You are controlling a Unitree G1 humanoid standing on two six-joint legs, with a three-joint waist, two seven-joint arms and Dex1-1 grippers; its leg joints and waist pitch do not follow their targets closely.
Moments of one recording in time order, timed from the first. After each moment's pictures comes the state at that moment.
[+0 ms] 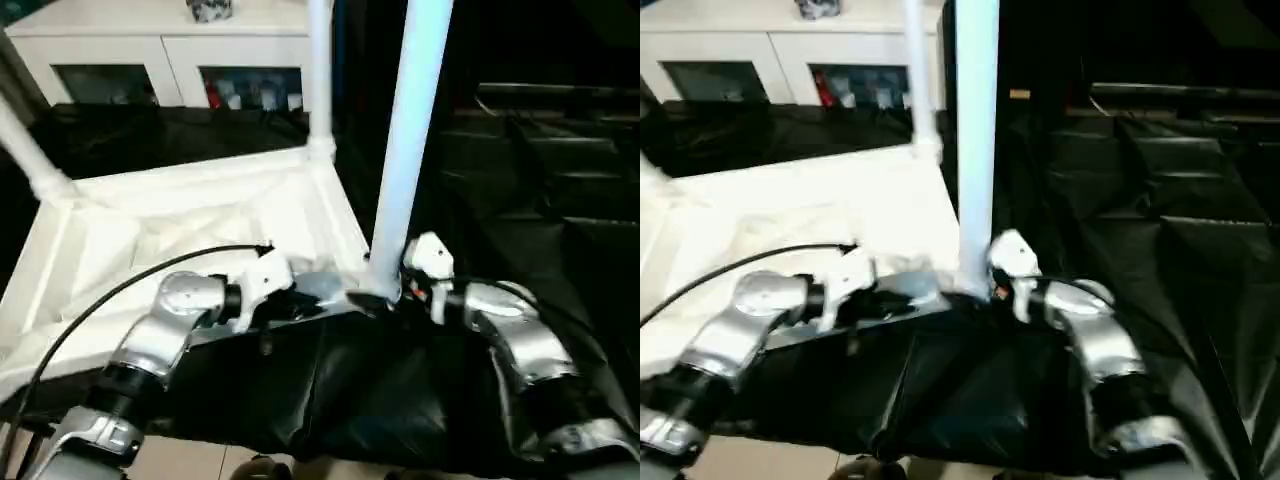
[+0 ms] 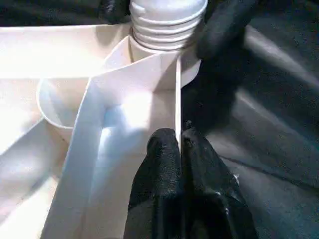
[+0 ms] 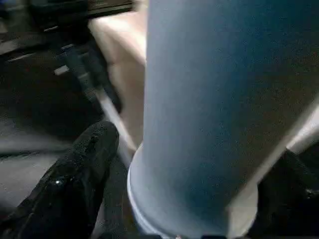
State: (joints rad) left arm -0.44 0.41 -0.27 0.42 -0.05 0.02 -1.19; right arm -0.42 -0.36 0.20 0.45 0.15 -0.02 1.13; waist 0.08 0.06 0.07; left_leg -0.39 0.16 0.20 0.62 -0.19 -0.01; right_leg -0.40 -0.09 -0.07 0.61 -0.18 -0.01
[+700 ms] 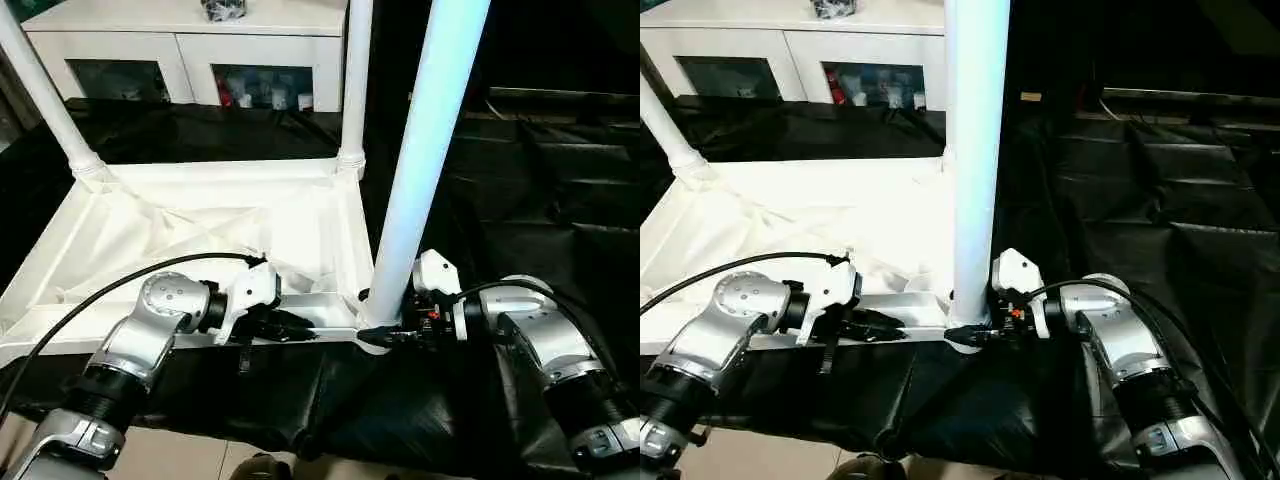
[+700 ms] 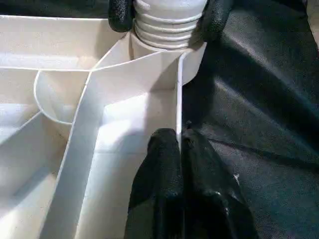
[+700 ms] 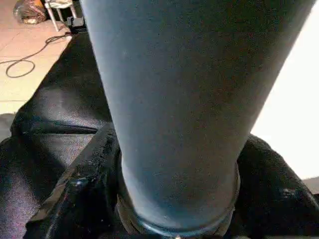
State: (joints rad) left arm -0.43 0.46 -0.28 0.40 -0.08 0.01 -1.31; right arm -0.42 -0.42 0.24 0.39 0.17 0.07 1.30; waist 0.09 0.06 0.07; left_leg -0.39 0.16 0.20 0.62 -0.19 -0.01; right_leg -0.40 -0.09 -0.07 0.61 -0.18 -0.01
